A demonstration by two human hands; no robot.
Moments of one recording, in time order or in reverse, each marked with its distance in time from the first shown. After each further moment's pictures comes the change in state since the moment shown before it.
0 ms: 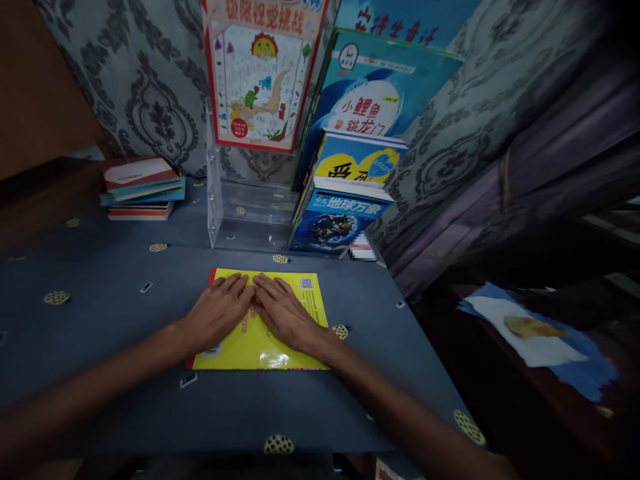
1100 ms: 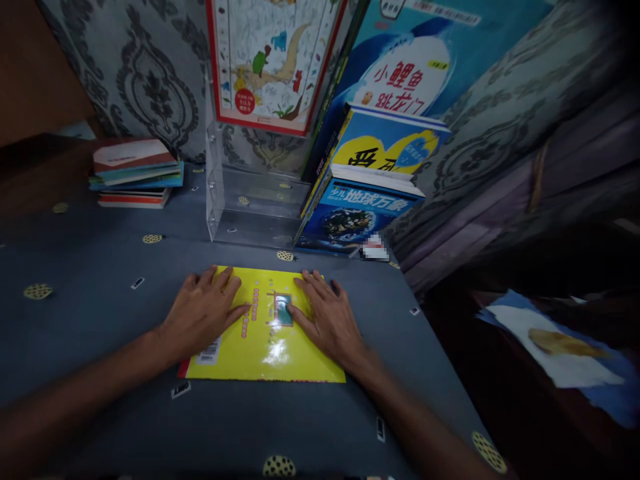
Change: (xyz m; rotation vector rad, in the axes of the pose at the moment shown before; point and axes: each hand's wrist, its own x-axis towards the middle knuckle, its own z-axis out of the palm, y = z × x) left_hand -0.007 -0.007 -0.005 0.013 0.041 -0.206; right_hand -0.042 0.031 -0.013 -0.265 0.121 0.308
